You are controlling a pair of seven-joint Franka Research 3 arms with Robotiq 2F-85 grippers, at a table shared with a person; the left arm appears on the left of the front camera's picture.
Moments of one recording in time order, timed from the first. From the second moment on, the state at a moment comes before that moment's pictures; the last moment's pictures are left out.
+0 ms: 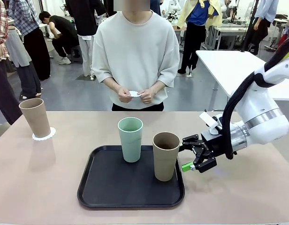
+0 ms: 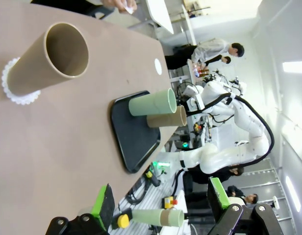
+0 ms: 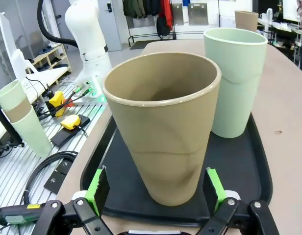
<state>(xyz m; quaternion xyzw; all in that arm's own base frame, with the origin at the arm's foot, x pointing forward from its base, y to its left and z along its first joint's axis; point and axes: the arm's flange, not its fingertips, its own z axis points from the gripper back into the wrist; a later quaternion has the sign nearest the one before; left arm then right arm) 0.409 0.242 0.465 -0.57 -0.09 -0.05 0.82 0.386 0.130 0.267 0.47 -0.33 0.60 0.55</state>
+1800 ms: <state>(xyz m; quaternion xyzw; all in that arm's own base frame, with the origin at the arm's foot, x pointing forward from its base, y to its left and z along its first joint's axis) 0.409 0.242 0.465 -0.57 -0.09 -0.05 0.82 0.399 0.187 0.249 0.46 -0.33 0.63 0.53</state>
